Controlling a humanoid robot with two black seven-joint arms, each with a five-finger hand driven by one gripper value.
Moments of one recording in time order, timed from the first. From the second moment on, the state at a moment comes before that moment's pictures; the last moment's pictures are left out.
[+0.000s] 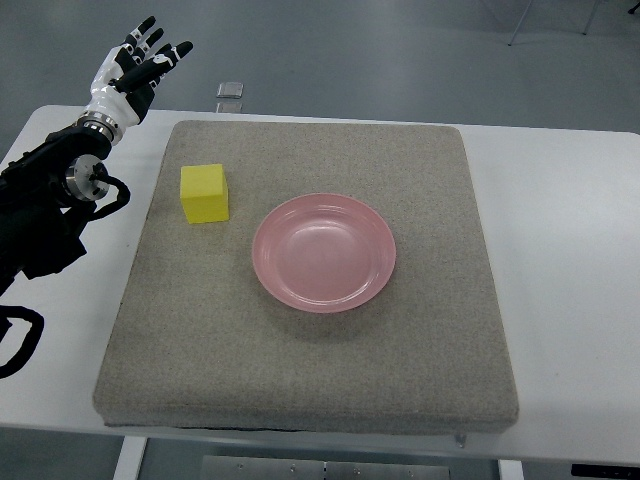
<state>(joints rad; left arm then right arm) -1.03 0.20 -0.54 -0.26 0.02 -0.24 -0.35 0.06 0.00 -0.01 0.15 0.06 -0.02 0.14</state>
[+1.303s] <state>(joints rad) -1.02 0.23 -0.53 -0.31 0.03 -0.24 -0.35 0.06 0.00 -0.01 0.15 0.06 -0.02 0.14</state>
